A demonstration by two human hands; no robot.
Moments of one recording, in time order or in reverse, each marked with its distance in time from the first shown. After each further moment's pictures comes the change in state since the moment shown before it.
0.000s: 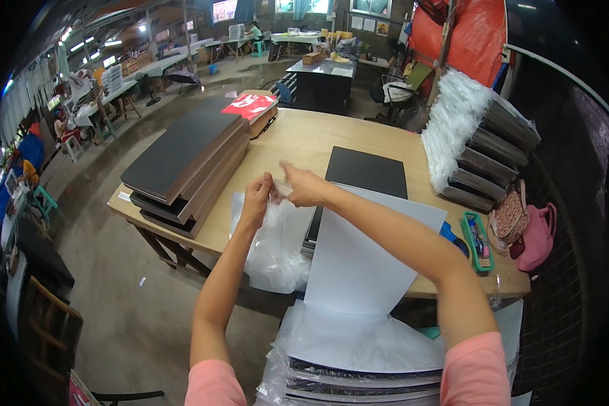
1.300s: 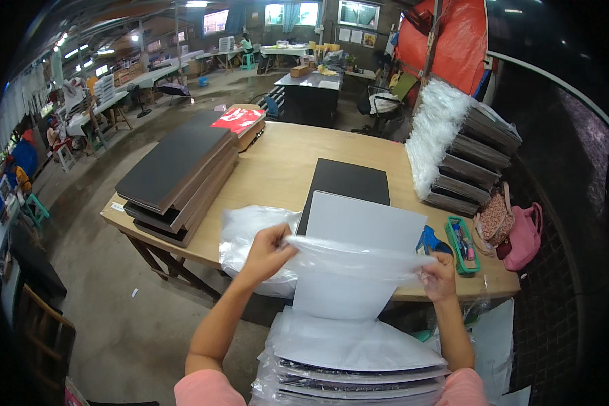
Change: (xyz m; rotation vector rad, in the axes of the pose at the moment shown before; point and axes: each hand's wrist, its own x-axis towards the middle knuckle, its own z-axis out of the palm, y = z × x) left_hand -0.092 0.056 0.071 0.407 -0.398 0.131; right_hand -0.329 0.091 -0.080 1.291 0.610 0.221
